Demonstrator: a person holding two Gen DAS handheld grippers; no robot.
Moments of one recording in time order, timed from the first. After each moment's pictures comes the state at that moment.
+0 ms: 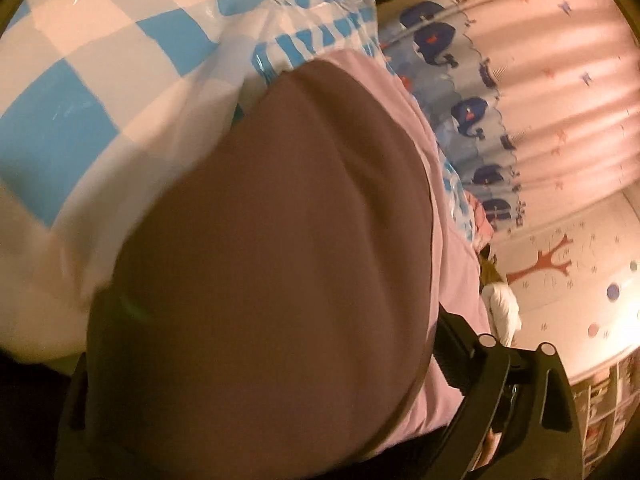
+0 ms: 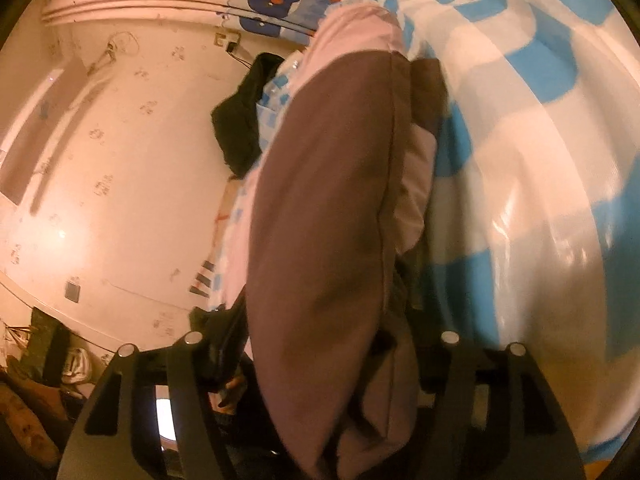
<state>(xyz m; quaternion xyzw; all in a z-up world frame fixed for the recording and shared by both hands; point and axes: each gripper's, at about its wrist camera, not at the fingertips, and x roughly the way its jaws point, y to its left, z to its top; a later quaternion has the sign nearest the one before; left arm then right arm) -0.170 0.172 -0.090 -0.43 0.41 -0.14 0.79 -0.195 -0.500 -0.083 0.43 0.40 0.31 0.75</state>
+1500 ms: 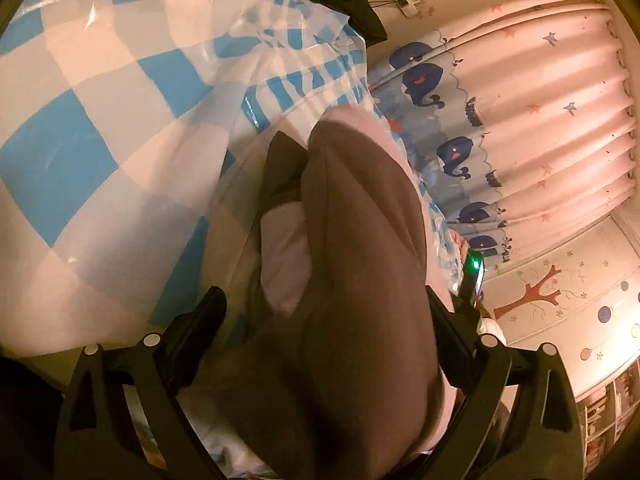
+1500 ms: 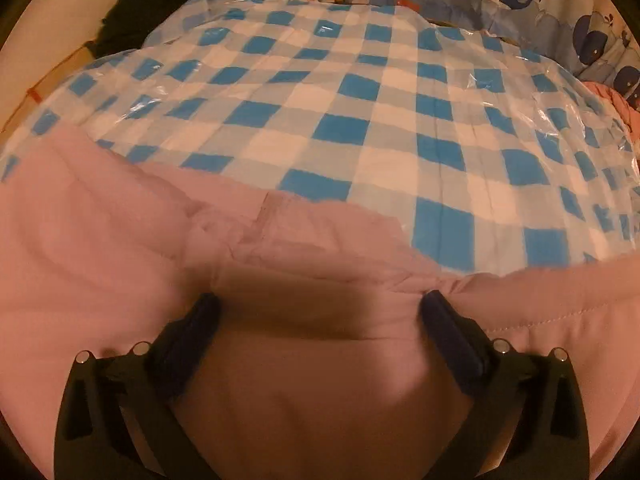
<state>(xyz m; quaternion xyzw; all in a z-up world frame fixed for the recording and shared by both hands) -0.182 0.174 -0.083 -0.45 0.34 -0.11 0.82 0.074 -0.264 -0.073 -0.06 0.48 0.09 0.87</state>
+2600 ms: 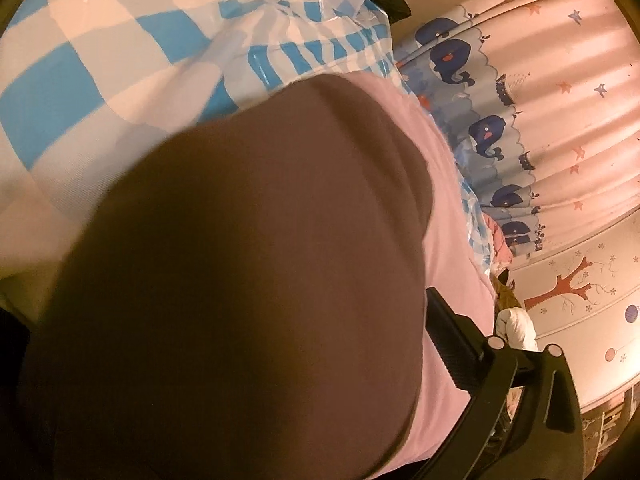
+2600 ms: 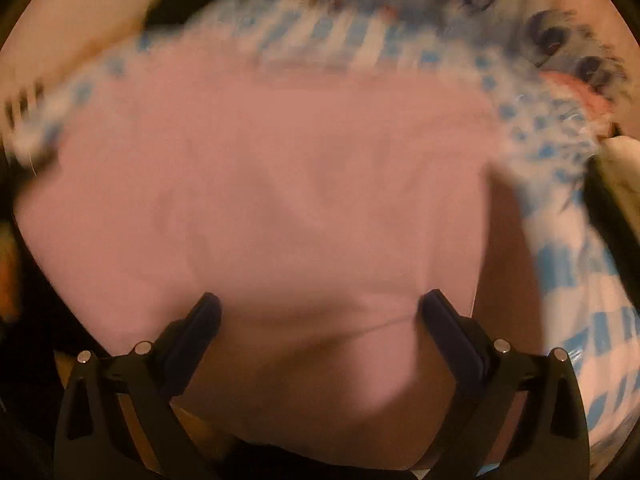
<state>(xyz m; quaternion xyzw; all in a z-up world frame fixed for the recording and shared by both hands) -0.177 0.131 -0.094 -0.42 0.40 -0.07 0.81 -0.165 -0.341 -0.057 -0.08 0.47 0.10 0.87</state>
